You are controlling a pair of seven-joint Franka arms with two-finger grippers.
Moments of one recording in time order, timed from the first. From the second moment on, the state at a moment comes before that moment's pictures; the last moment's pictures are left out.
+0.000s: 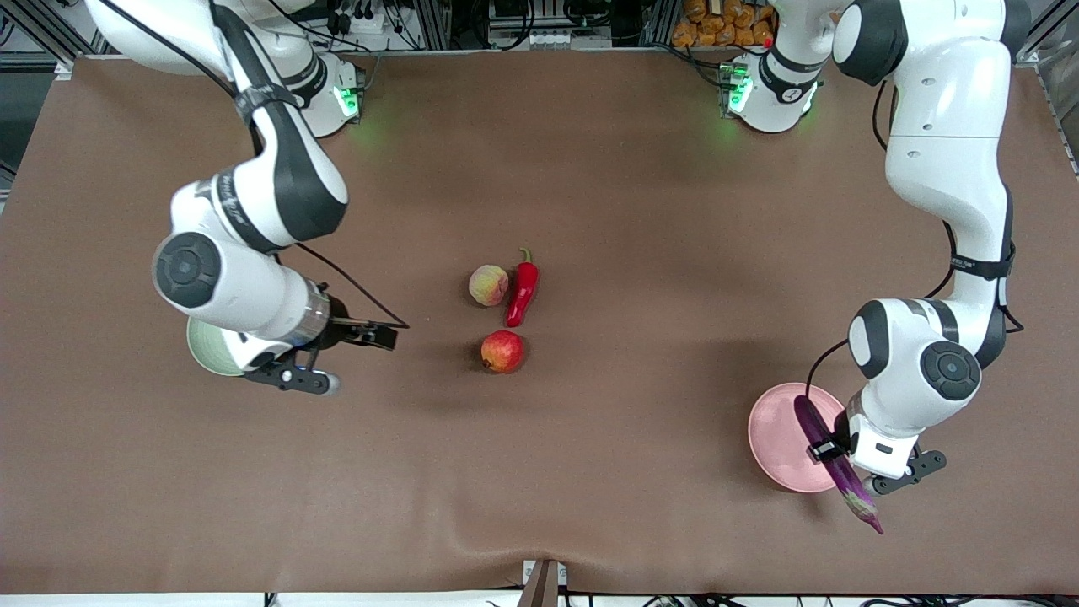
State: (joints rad) left arm -0.07 0.85 0.03 -1.39 -0.02 2.44 -0.41; right arm 0.29 0.47 0.07 -1.50 0.20 1.94 0.52
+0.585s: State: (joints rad) left arm -0.04 0.82 0.01 -1.35 -0.02 2.25 -0.26; right arm 0.46 0.63 0.07 -1.50 0.37 2.21 0.69
